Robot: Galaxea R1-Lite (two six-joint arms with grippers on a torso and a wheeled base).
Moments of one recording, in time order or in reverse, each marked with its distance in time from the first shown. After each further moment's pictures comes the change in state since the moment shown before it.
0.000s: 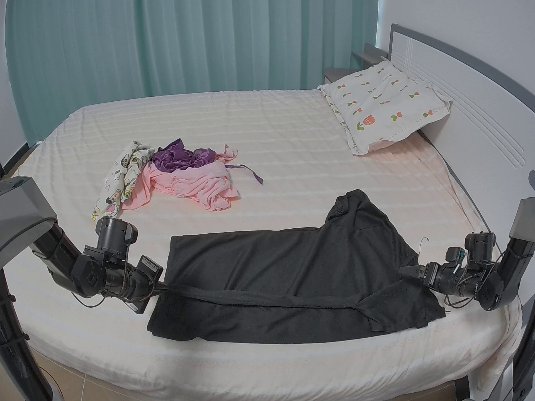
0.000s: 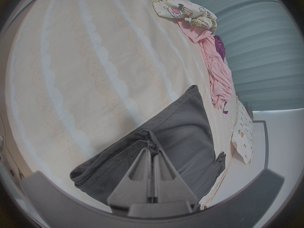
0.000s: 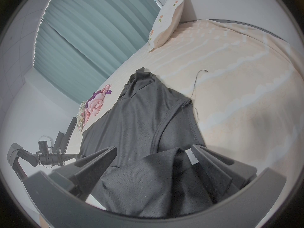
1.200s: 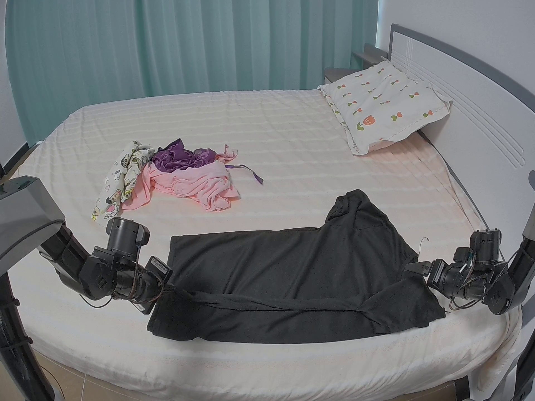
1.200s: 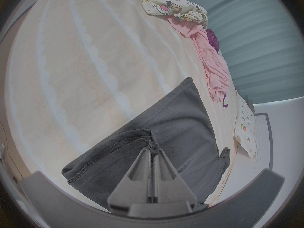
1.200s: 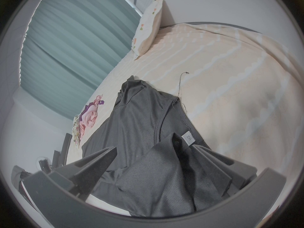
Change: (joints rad) left arm -0.059 0.012 -0.019 0.002 0.062 0.017; right arm 0.063 -0.155 0.082 0.073 -0.163 0.178
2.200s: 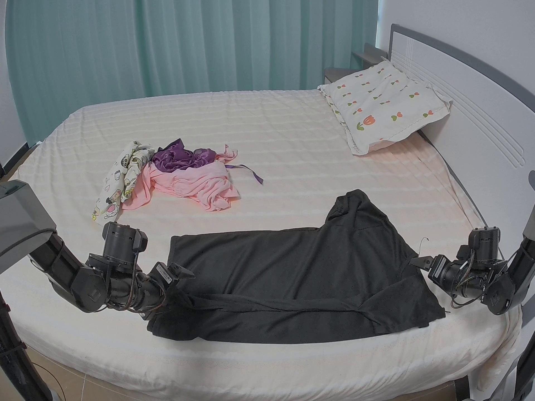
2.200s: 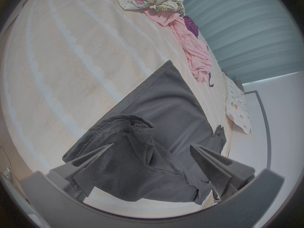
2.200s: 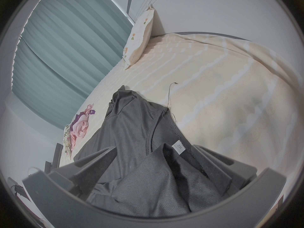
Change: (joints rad) left arm -0.042 -0.072 0.101 -0.077 -0.078 0.130; right arm 0.029 -0.015 -0.006 0.001 -0.155 0.067
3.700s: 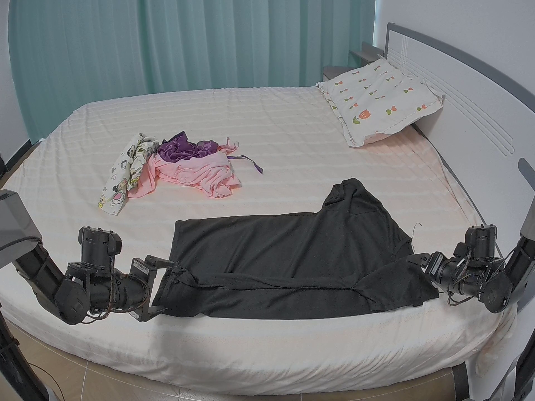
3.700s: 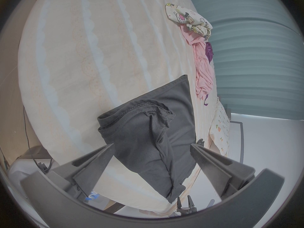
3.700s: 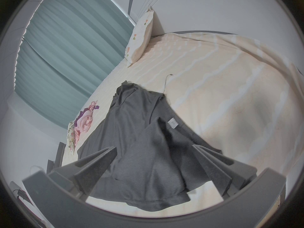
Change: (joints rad) left arm 0.086 -0.042 0.151 -0.236 -0.097 -0.299; right arm 0.015 0.013 -0.028 -0.001 -0.003 0.023
